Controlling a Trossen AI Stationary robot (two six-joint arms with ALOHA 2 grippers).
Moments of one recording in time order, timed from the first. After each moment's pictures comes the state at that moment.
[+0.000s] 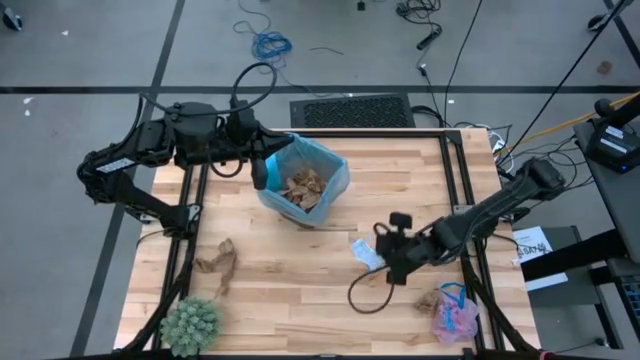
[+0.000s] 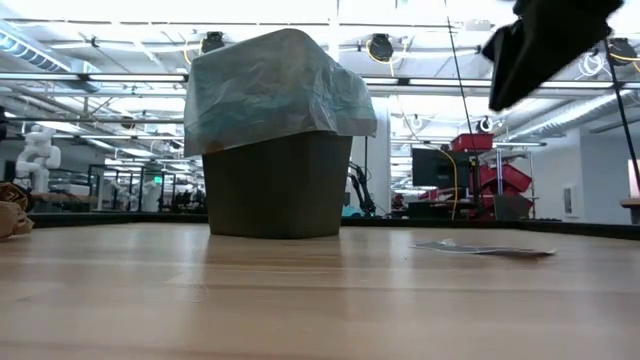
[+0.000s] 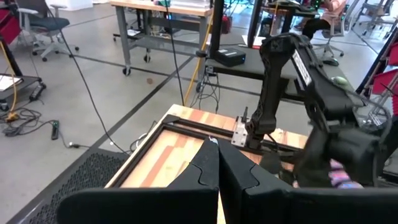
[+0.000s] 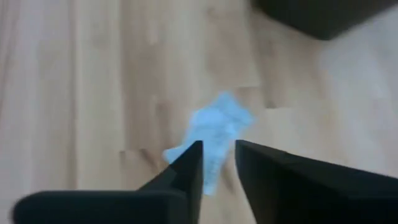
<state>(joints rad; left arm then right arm) 0.02 1.32 1.85 -0.77 -0.27 -0.12 0.50 1.39 1.00 -0.74 0.38 0.53</state>
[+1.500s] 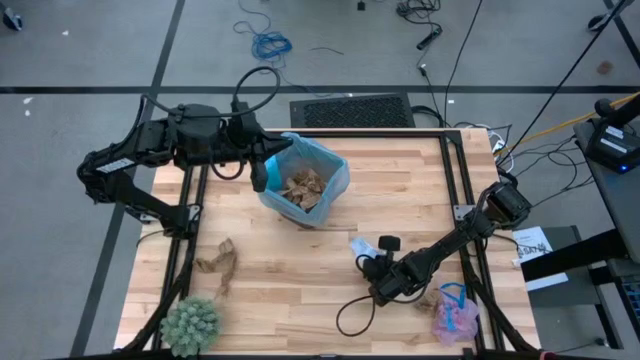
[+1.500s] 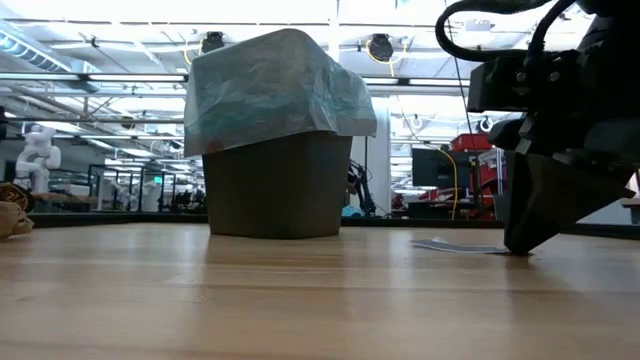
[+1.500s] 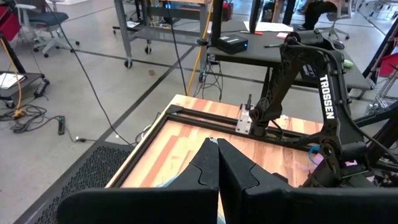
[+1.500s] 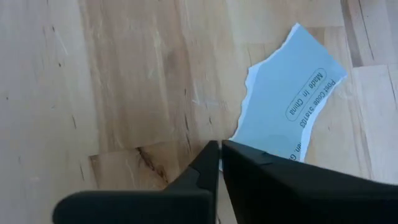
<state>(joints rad) 0.02 1.32 1.85 -0.82 -0.27 -0.10 0.57 1.78 0.96 -0.54 0.44 0.67</state>
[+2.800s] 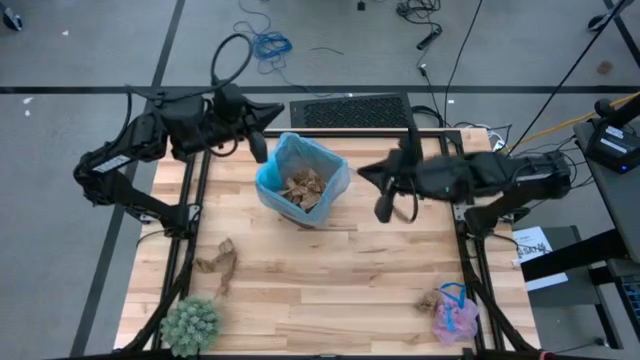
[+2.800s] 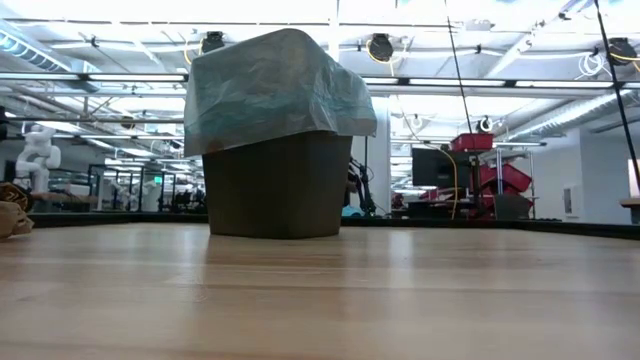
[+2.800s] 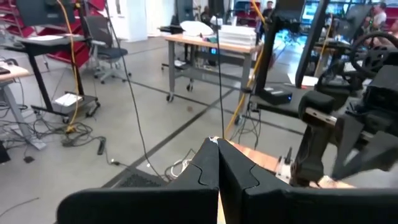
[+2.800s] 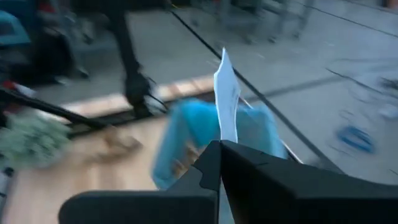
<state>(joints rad) 0.11 1.29 1.85 -0.66 -0.40 -0.10 0.22 1.35 1.66 -0.73 0.56 0.25</state>
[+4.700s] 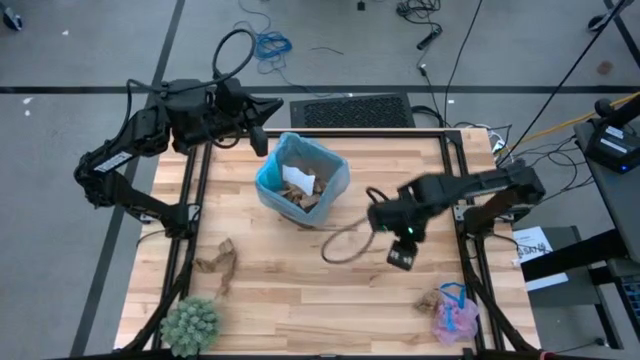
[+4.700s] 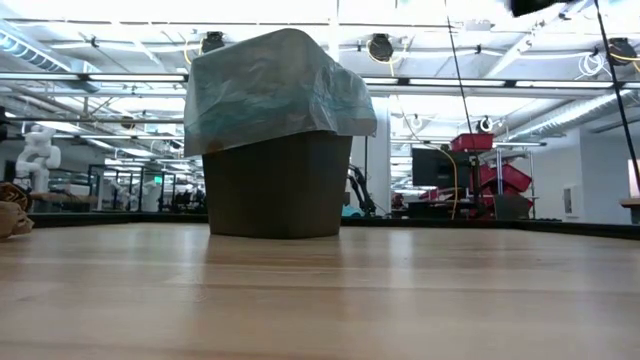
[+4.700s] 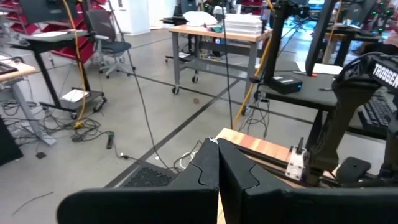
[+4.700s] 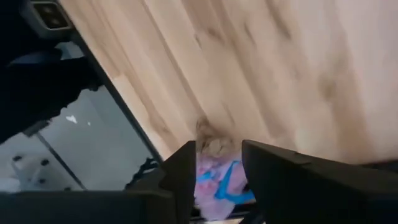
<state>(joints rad) 0.19 1.29 1.85 -0.70 -0.32 -0.06 0.23 1.57 1.65 -1.54 -0.32 0.74</state>
